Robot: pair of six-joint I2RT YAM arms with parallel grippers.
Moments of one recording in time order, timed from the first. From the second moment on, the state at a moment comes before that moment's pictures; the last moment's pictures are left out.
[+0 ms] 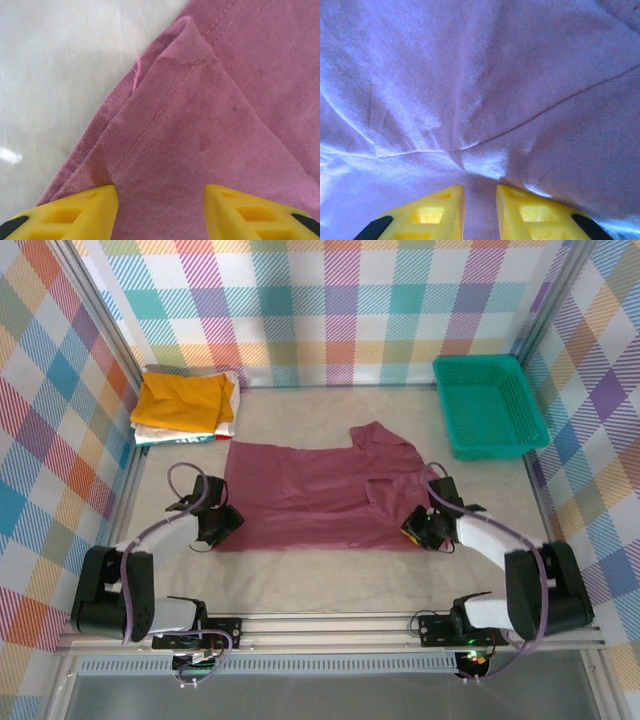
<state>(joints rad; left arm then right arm) -0.18 1.30 0.57 -0.45 0.02 -0.87 0.23 1.27 0.51 -0.43 -0.25 0.92</state>
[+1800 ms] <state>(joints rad) -0.09 2.05 1.59 -0.75 -0.14 -0.50 0.28 2.64 2.51 -1.23 0.04 0.28</state>
